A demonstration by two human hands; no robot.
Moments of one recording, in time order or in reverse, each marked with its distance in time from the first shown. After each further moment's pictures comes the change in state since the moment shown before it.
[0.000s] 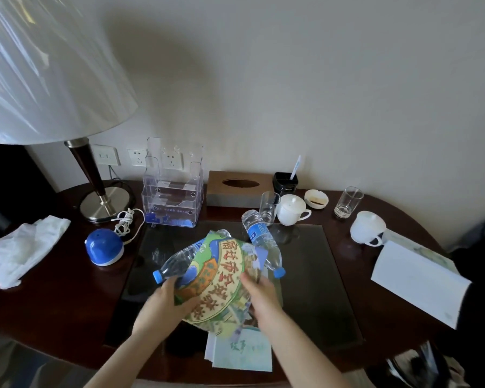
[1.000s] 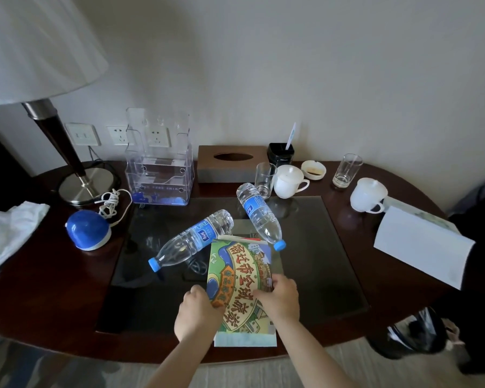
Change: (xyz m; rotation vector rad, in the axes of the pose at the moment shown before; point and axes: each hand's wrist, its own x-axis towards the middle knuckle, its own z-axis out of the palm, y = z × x) left_hand -0.017 0.022 0.090 0.031 -0.017 -0.206; right_hand 0.021 0.076 -0.040 -0.653 0.350 -0.201
